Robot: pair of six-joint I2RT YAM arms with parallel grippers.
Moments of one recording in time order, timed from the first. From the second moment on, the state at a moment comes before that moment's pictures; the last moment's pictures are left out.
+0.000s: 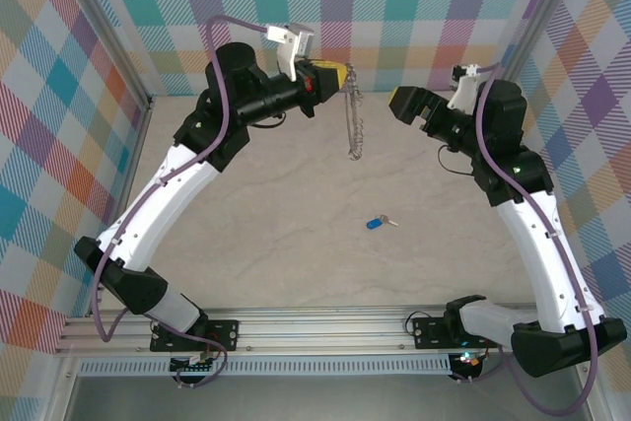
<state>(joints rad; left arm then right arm) -0.64 1.54 1.83 -0.28 0.42 -0.29 0.26 1.14 1.44 -0.55 -0.33 0.61</state>
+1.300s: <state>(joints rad) -0.64 1.67 2.14 -0.45 0.79 -0.29 0.24 1.34 1.72 -0.33 -1.05 0.57</state>
